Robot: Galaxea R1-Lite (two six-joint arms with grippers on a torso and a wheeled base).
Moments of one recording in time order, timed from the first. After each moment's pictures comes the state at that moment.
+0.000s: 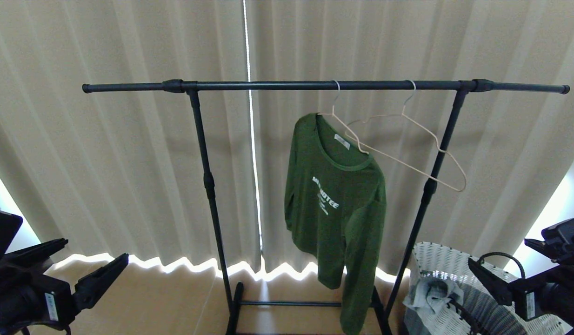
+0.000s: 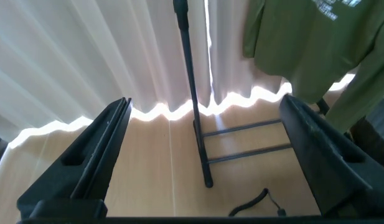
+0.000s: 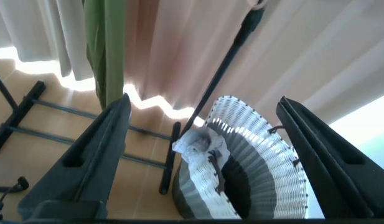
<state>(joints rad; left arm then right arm) -0.18 1.00 -0.30 -0.39 0.05 0.13 0.24 1.20 -0.14 -0.71 -0.22 -0.20</state>
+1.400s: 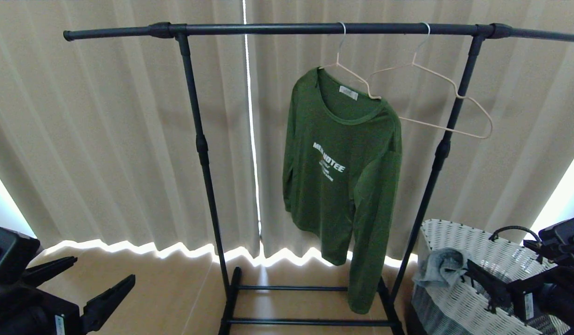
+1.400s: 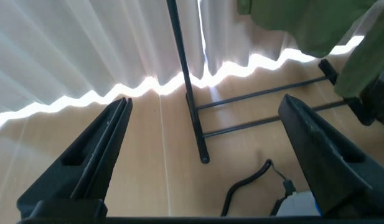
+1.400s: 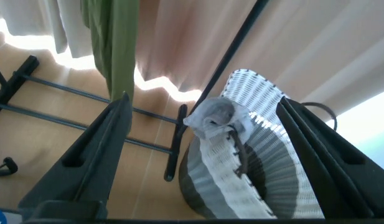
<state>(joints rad) -0.21 1.00 -0.23 -0.40 0.05 0.14 0.24 1.21 -0.14 -0.71 -0.22 -0.20</state>
